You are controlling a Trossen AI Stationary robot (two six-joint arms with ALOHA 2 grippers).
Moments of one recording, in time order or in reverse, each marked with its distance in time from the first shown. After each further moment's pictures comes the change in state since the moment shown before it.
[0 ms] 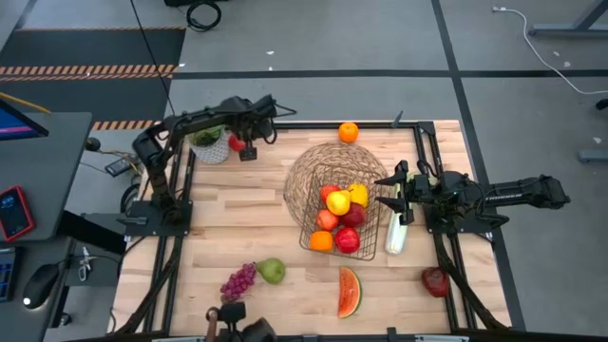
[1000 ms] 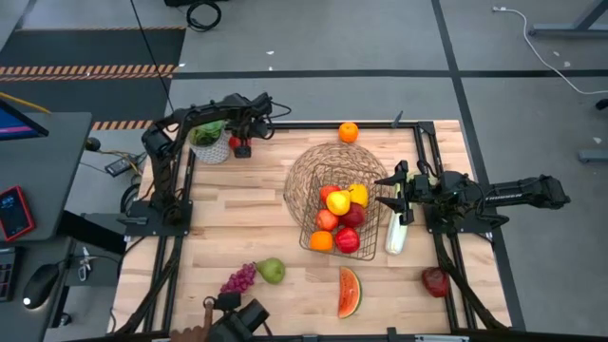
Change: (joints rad) left arm 0.109 0.120 0.002 0.012 0.012 0.129; right arm 0.000 0.000 0.000 0.000 0.000 0.000
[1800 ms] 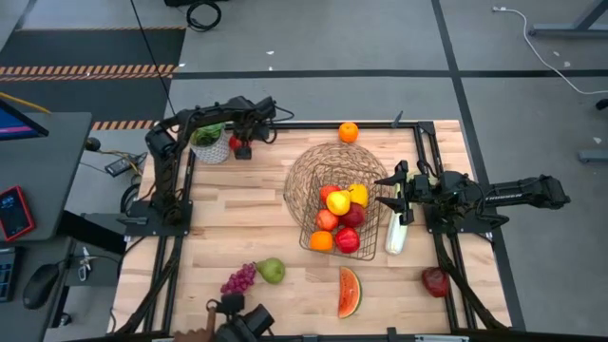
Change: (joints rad) left arm -0.036 0.023 0.011 -0.029 -0.056 0.006; right arm 0.000 0.000 0.000 0.000 0.000 0.000
